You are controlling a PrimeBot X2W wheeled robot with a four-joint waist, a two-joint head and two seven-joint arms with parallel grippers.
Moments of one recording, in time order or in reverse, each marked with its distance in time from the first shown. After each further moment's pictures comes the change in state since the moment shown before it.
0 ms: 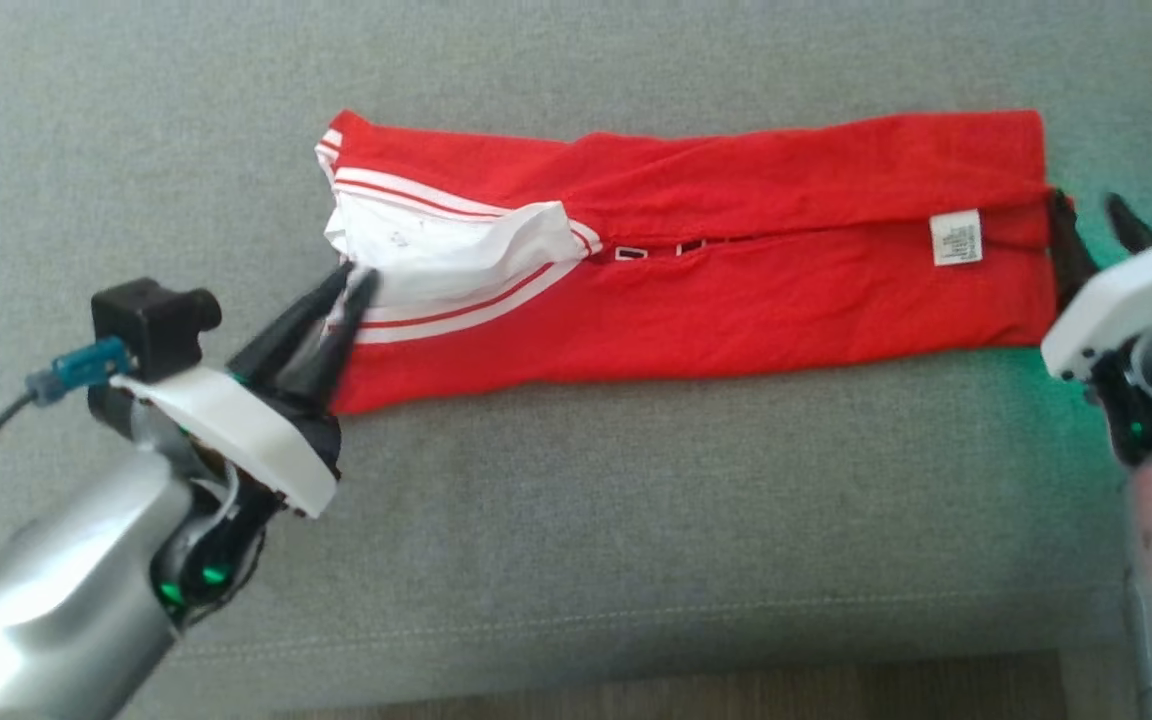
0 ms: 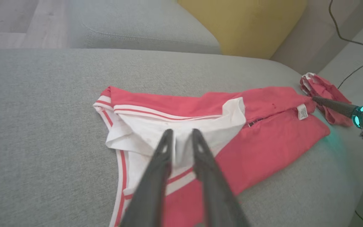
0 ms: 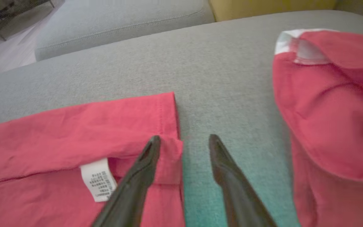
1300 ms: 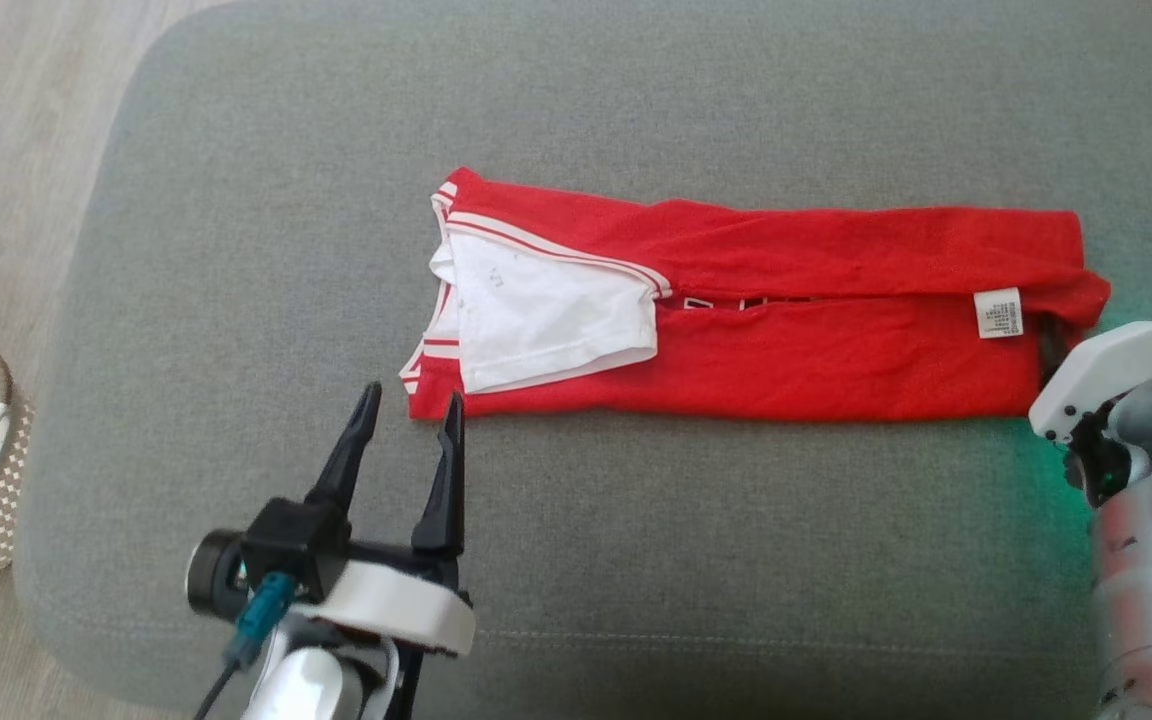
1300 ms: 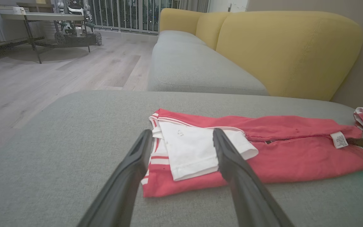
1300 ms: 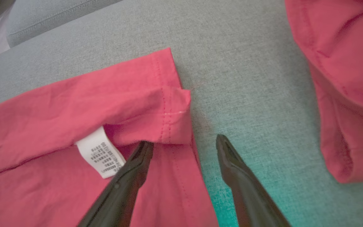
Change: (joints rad) left arm 0.534 -0.500 0.507 -0.150 0.751 0.177 -0.006; right arm -0.103 0.089 -0.391 0.377 -0.334 0.000 -0.022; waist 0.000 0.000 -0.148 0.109
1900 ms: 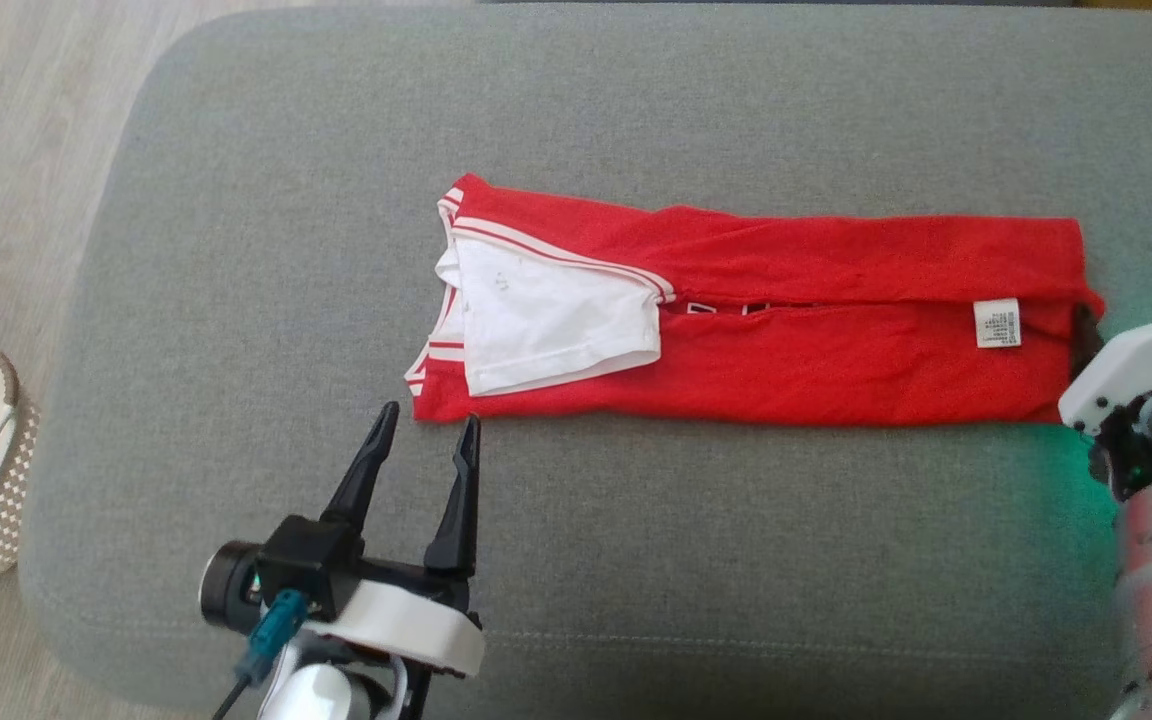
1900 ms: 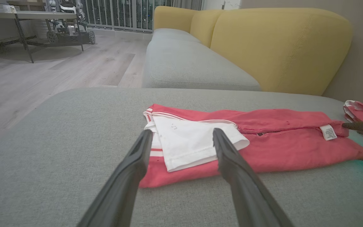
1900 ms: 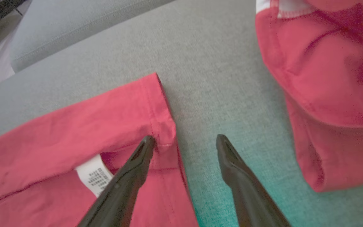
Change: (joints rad) left arm 0.037 -0.031 0.027 0.013 0.047 -0.058 0.000; right arm -0.017 -0.028 -0.016 0.010 0.056 0.000 -0.017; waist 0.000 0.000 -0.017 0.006
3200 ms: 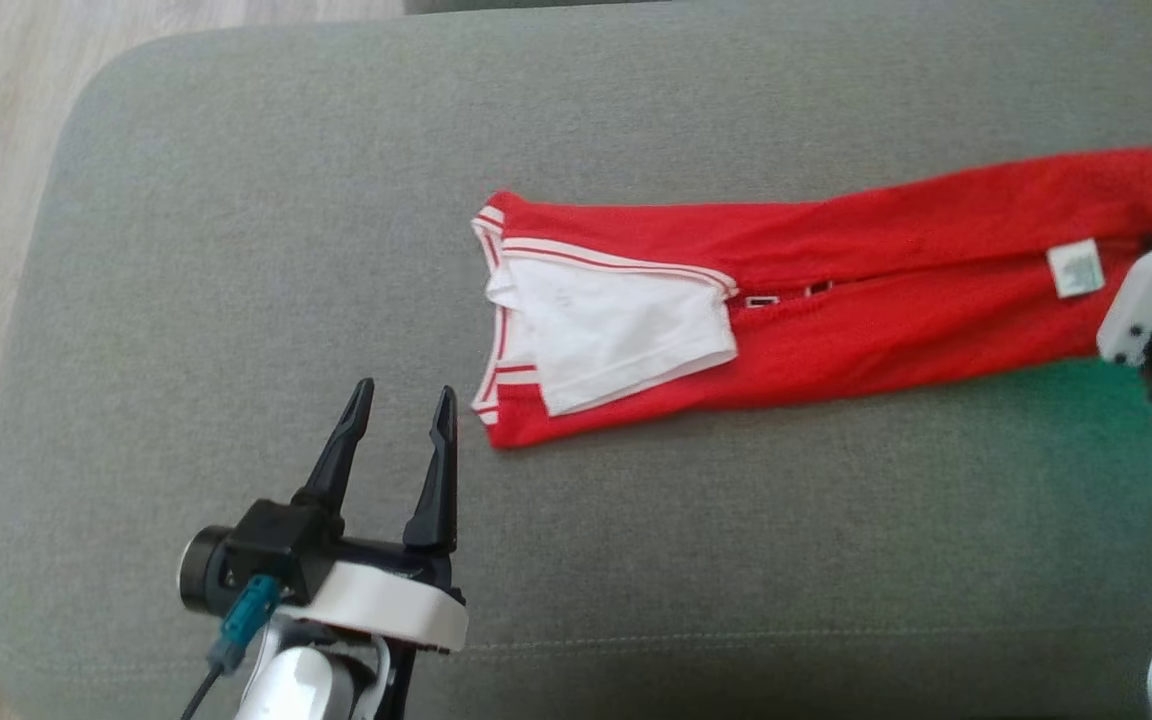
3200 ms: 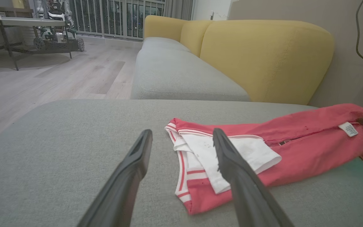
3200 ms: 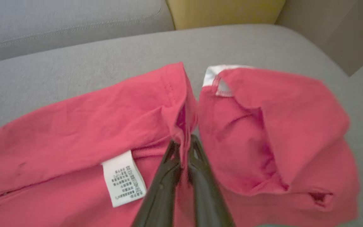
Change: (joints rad) left arm -0.010 -0.027 0.062 -0.016 0.012 -0.034 0.000; right arm -0.156 -0.082 0.017 0.100 -0.256 0.000 0.003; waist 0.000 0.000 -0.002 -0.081
